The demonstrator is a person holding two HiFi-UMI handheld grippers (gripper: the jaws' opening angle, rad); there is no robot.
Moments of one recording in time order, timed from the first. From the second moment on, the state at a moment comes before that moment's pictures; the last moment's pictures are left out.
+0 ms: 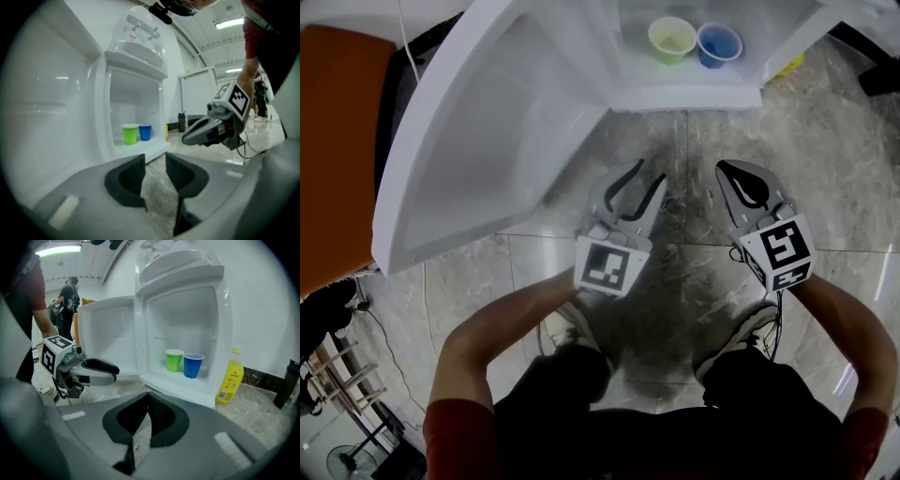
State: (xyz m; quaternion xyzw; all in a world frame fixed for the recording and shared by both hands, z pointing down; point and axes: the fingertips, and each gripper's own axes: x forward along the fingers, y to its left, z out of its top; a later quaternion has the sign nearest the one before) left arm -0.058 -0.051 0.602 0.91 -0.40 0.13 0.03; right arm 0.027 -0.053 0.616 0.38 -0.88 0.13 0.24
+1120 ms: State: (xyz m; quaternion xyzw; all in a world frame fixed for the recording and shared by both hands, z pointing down) left arm -0.056 -0.066 0.623 0.91 -0.39 0.15 0.05; right arm 0.032 -0.057 0.635 0.38 -0.88 0.15 0.25
